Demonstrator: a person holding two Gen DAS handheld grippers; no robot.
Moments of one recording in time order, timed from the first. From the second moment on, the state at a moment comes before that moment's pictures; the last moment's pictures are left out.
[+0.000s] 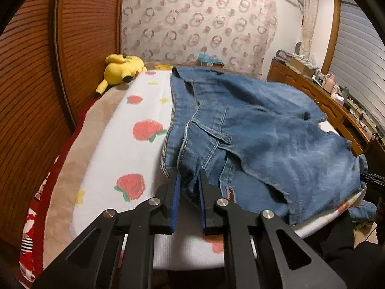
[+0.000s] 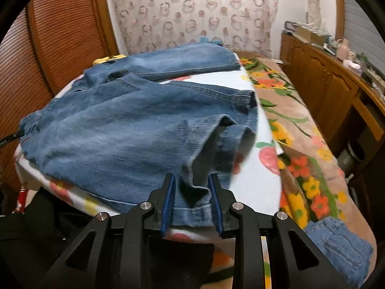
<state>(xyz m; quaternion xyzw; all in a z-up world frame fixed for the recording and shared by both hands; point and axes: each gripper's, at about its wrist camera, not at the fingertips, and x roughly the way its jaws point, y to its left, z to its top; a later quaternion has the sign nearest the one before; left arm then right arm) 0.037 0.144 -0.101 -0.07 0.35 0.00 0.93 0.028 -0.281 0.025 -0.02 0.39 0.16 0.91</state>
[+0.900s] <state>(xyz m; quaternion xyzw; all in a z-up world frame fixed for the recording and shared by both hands) -0.004 0.124 0.026 -0.05 0.21 -0.03 0.98 -0.014 -0.308 0.138 -0.06 0.19 0.19 0.96</state>
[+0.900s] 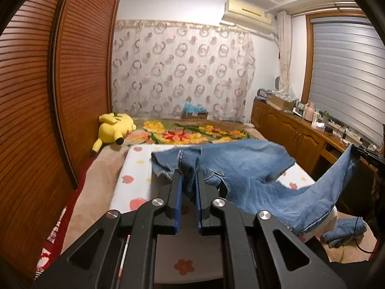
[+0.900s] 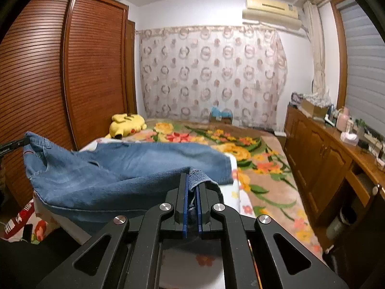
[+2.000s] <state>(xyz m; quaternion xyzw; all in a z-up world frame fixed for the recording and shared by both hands) 0.071 0.131 -0.009 -0.04 0.25 -0.01 0.97 0.037 -0.300 0.092 -0.08 0.20 0.17 0.96</state>
